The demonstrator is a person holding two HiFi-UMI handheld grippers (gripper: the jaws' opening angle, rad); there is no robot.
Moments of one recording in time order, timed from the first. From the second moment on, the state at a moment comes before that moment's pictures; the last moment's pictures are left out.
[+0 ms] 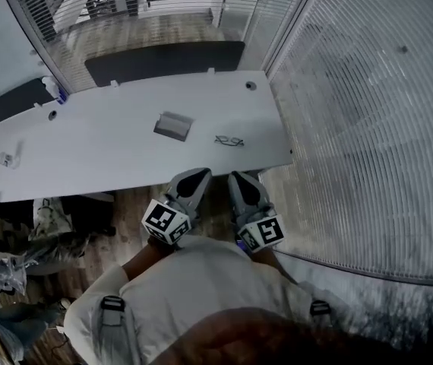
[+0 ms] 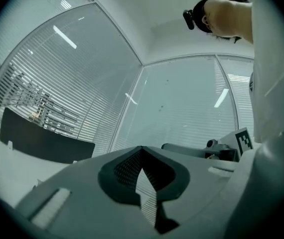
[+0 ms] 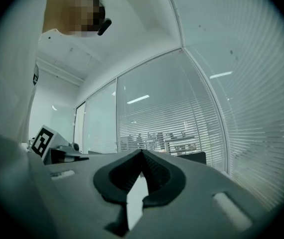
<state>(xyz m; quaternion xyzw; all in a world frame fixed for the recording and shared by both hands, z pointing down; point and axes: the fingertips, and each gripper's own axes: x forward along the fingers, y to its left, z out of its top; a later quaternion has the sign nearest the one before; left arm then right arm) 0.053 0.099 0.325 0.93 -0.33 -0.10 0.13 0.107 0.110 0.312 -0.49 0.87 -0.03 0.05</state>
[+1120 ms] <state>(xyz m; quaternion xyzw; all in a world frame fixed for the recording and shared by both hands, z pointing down) 0.061 -0.059 0.325 0.93 -0.32 -0.08 0.16 0.113 -0.050 0.309 -0.49 0.87 -0.03 0.02</state>
